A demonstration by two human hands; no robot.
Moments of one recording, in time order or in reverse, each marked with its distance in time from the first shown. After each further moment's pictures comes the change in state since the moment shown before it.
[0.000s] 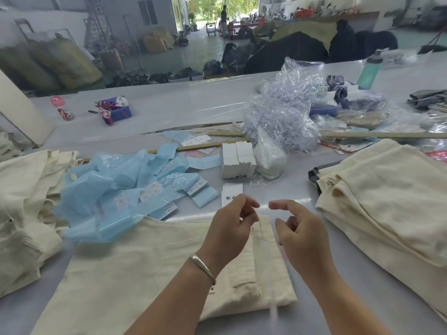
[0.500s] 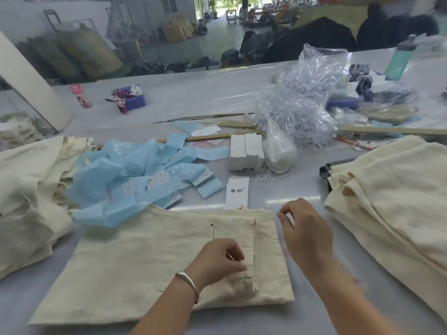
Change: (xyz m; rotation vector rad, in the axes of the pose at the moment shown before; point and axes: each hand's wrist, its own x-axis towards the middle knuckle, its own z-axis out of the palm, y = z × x) left_hand -0.044 -0.062 0.016 0.132 -0.337 -0.447; right_hand 0.021 0.041 0.007 -0.373 -0.014 -0.111
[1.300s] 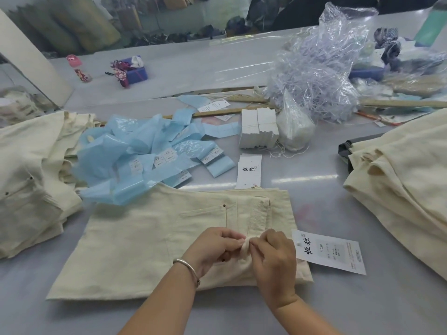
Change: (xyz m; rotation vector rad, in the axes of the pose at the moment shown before) left_hand -0.005 -0.038 -0.009 -0.695 -0.089 -0.368; right_hand -0.090 -0.010 0.103 0.116 0.159 -0.217
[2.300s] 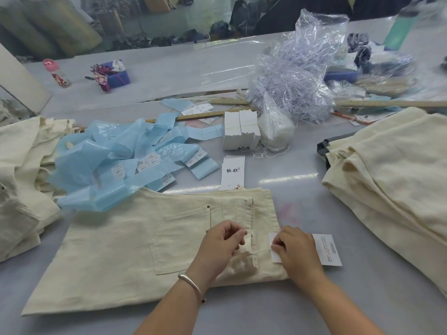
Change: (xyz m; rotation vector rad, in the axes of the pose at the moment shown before) left_hand -0.010 0.006 0.050 0.071 0.145 0.303; right_hand 0.021 0.072 -0.050 -0.126 -0.581 0.237
